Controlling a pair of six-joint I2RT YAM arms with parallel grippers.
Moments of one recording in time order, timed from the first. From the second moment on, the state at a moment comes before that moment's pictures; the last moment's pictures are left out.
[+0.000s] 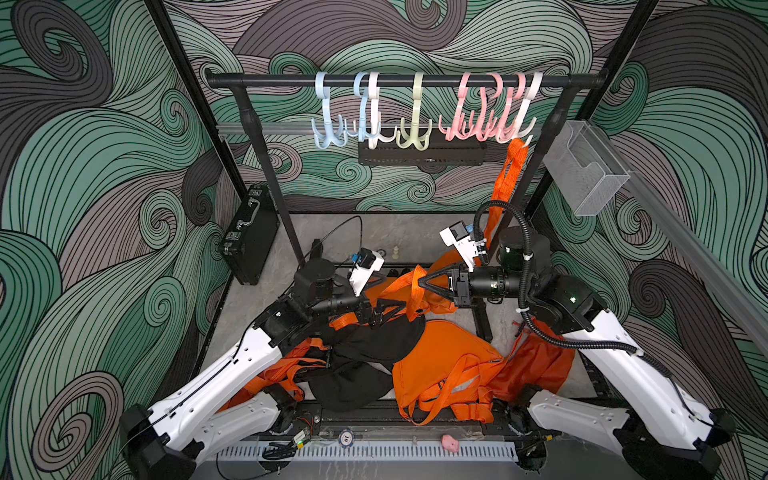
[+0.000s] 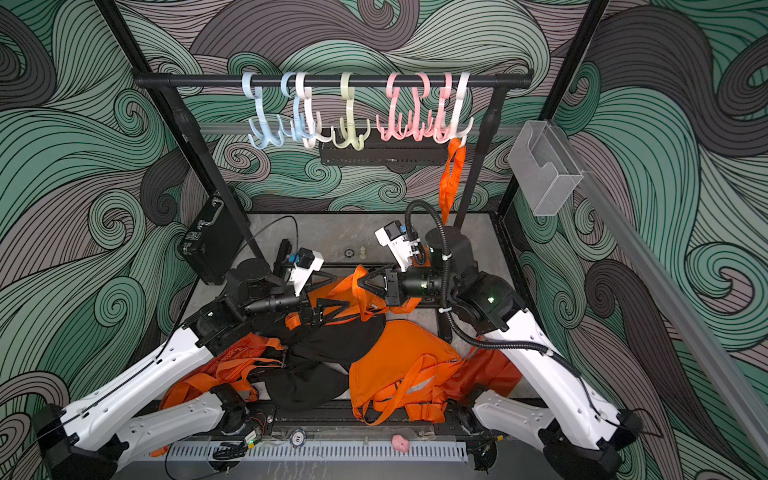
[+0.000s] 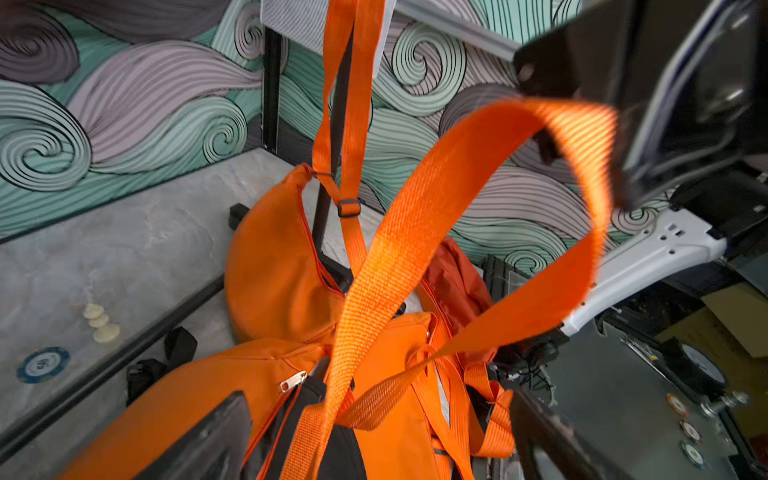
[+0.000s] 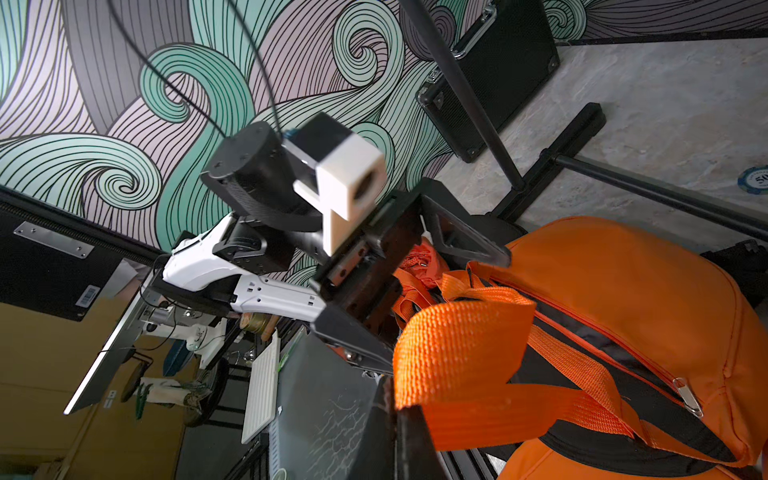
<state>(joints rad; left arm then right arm) -0.71 0.99 0.90 -0.22 0.50 -0.13 0.67 1.08 1.38 -0.69 -0.67 0.44</state>
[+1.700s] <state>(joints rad) -0.84 1.95 2.52 -0.58 0.09 -0.06 0.11 1.45 2.37 -0.80 -0.35 0.33</state>
